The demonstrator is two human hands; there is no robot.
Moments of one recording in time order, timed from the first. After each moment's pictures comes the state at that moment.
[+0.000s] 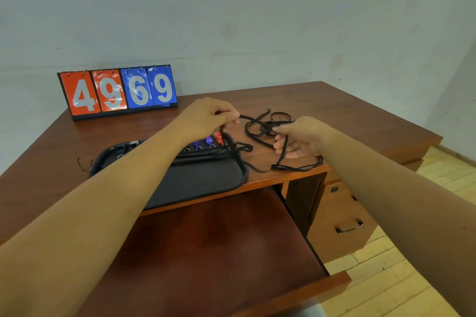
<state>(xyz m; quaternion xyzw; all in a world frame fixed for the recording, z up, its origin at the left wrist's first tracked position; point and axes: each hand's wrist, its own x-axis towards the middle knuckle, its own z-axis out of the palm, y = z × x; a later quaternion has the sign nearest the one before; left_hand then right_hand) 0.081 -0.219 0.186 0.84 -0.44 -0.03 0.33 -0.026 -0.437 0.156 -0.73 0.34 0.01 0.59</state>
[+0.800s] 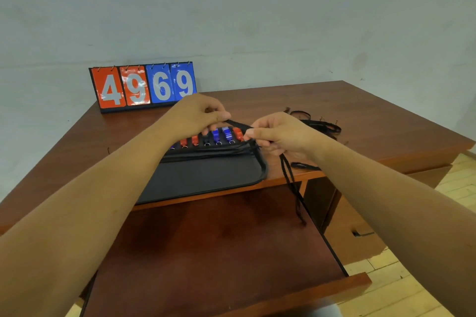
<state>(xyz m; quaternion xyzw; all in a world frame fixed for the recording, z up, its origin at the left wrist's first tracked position) 0.093 -0.158 0.191 0.87 -0.40 0.00 0.30 -0.015 -0.364 0.161 -0.82 0.00 0.04 0.57</state>
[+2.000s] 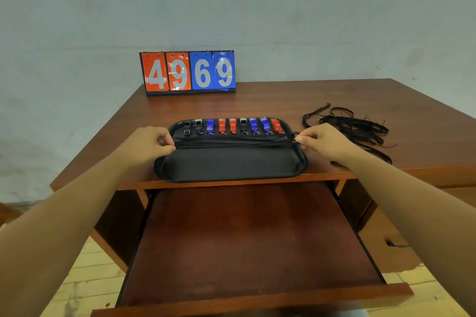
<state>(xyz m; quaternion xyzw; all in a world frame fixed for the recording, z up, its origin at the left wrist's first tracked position) 0.148 0.017 0.096 0.95 -0.22 0.02 0.23 0.014 -0.383 0.102 -0.95 0.08 -0.08 0.30</state>
